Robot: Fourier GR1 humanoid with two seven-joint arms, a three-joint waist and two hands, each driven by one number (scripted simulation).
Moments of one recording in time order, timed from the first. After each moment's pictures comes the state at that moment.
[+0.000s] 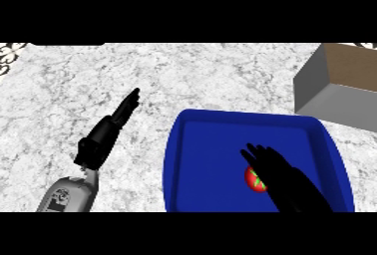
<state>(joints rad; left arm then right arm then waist) -0.19 0.16 -0.18 -1.55 -0.06 -0.08 0.09 0.08 -0.36 0.49 -1.99 0.91 0.36 0.35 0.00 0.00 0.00</state>
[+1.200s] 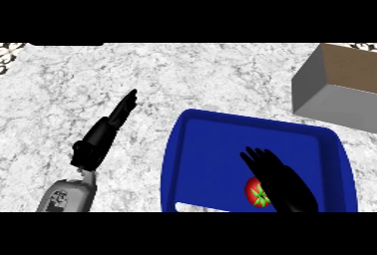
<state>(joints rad) -0.17 0.12 -0.11 -1.55 -0.11 -0.15 0.06 0.08 -0.30 0.45 -1.78 1.06 0.35 0.22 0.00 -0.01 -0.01</state>
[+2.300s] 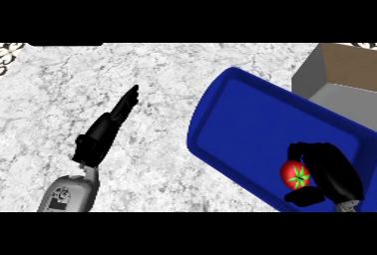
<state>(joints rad) -0.20 0.09 -0.10 -1.56 -0.13 -0.16 0.11 0.04 -0.37 0.18 -1.70 1.08 0.17 0.10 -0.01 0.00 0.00</state>
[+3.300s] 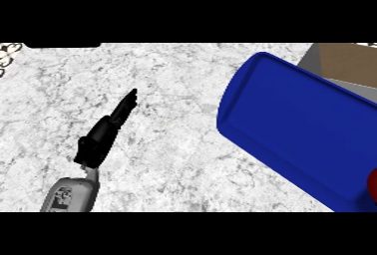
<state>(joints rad) -0.18 0.09 -0.08 -1.51 -0.14 -0.16 0.05 0.13 -0.42 -0.22 -2.33 0.79 0.39 0.21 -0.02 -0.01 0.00</state>
